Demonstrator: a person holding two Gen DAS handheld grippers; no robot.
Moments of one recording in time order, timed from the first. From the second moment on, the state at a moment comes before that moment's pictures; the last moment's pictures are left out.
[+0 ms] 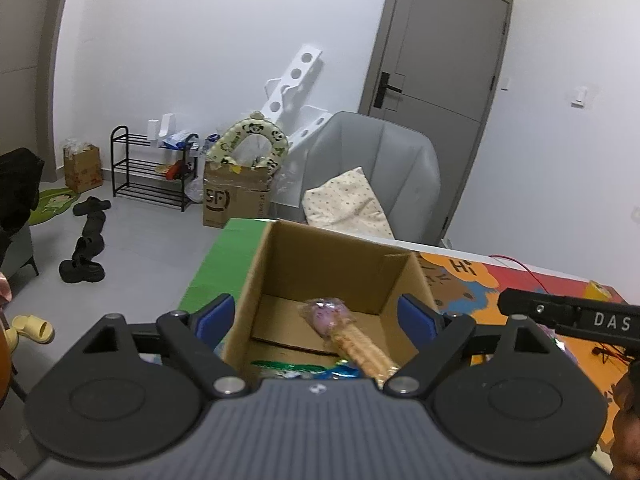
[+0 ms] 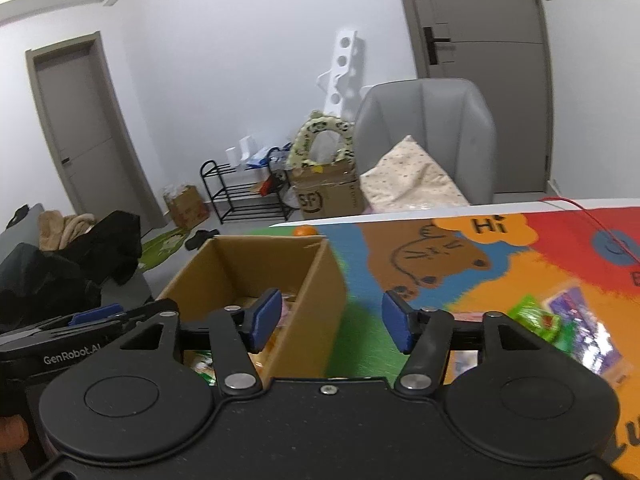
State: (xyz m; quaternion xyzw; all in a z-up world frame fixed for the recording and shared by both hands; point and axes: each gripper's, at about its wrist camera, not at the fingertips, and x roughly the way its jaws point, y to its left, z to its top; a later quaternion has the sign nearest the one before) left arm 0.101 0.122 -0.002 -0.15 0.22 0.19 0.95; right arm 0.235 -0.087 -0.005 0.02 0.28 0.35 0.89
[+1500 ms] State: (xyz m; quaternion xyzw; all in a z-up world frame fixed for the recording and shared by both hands) left arm 0.154 -0.036 -0.009 -0.08 0.27 0.06 0.96; right arm 0.248 -0.277 -0.034 0.10 0.27 0.24 0.92
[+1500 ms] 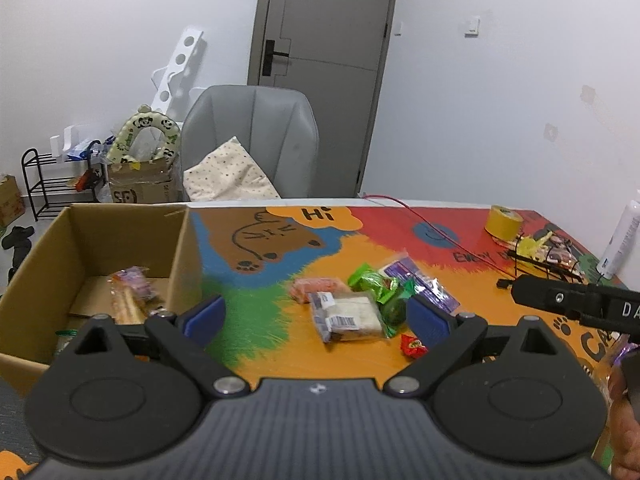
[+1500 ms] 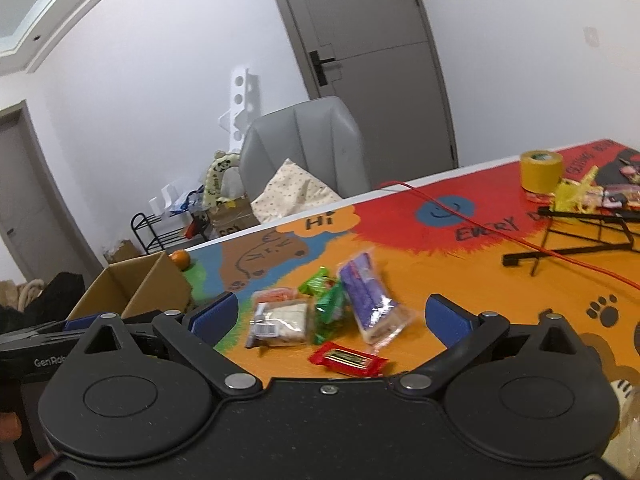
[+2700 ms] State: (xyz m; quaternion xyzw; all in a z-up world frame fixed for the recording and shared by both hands) left arm 0.209 -0.049 -0.063 -0.08 0.30 0.04 0.95; right arm 0.303 -0.242 -0.110 0.05 0.34 0.29 0.90
